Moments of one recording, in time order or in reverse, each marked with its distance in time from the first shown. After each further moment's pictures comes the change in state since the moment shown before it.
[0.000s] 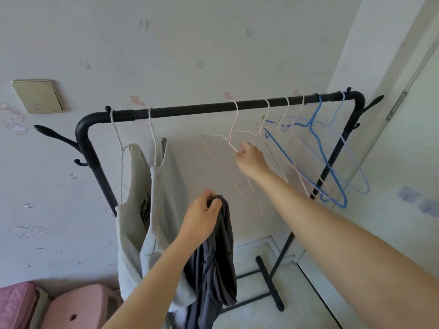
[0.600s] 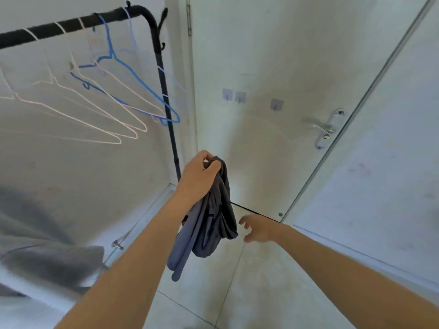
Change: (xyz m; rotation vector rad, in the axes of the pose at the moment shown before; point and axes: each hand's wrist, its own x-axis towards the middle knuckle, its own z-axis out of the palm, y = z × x) left_hand -0.124 0.080 0.195 -0.021 -0.728 0.249; right_hand -0.420 0.247 -0.061 -0.219 -0.428 0.789
